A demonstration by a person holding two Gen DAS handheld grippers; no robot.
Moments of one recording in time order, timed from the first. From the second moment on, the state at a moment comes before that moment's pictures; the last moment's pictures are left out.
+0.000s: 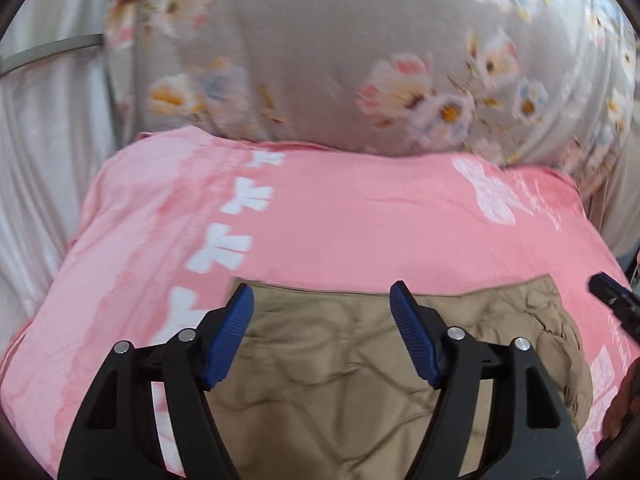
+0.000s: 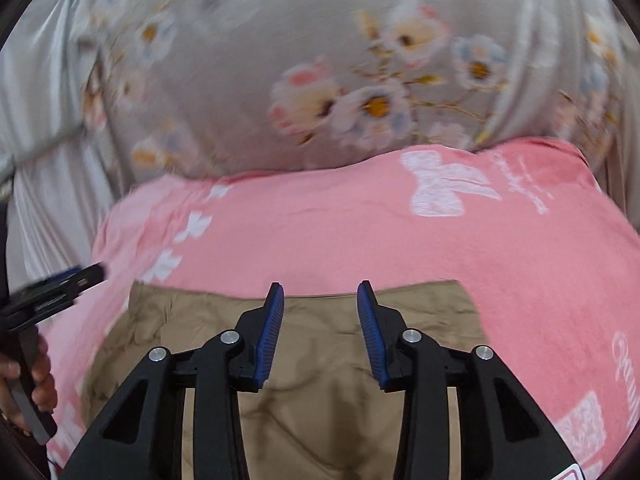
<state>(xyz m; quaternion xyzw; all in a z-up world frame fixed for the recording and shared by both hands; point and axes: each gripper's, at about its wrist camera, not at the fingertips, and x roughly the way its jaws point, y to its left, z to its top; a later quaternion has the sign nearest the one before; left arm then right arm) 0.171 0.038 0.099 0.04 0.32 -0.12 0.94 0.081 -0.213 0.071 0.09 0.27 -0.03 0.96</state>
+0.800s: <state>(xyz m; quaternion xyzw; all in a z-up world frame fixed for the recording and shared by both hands) 0.228 -0.029 -0.030 0.04 0.38 -0.08 0.92 0.170 -0.175 -0.042 0.04 0.37 -0.04 0.93</state>
